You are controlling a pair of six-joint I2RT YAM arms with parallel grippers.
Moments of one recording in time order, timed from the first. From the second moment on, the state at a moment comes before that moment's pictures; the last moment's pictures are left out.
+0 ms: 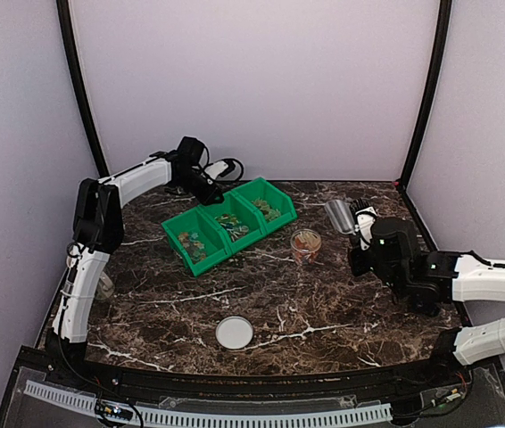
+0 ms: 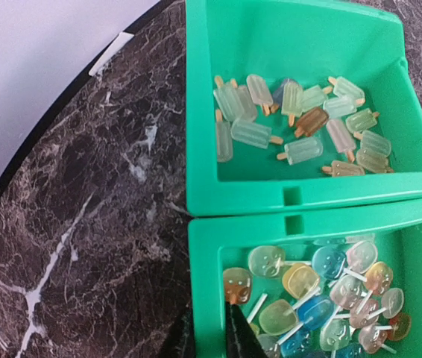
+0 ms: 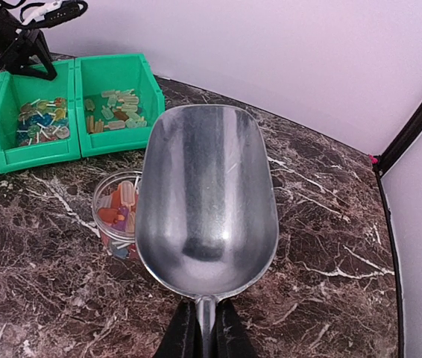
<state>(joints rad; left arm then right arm) -0.39 2.49 2.29 -0.73 0.30 0.45 0.89 1.05 0.58 -0.03 0.63 0.09</state>
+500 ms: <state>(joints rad) -0.39 2.49 2.29 -0.63 0.29 0.37 0.89 1.07 0.58 -0.04 0.63 0.10</state>
